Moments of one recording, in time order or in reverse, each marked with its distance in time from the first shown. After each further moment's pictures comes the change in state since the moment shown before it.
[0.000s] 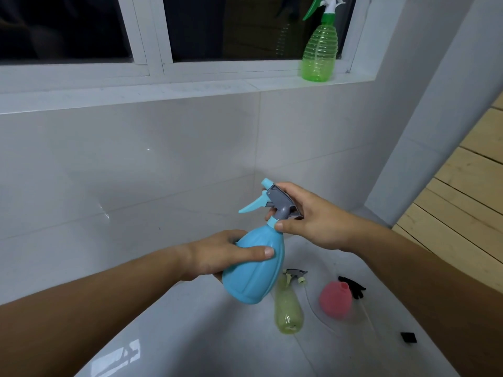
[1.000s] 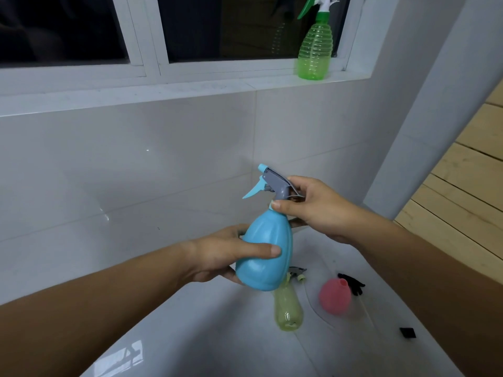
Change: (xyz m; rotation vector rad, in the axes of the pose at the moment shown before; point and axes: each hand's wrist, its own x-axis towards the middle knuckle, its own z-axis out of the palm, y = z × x) left_hand 0.004 0.010 0.014 -0.249 -0.005 -0.019; right_hand 0.008 0.002 -0.005 0.197 0.141 0.080
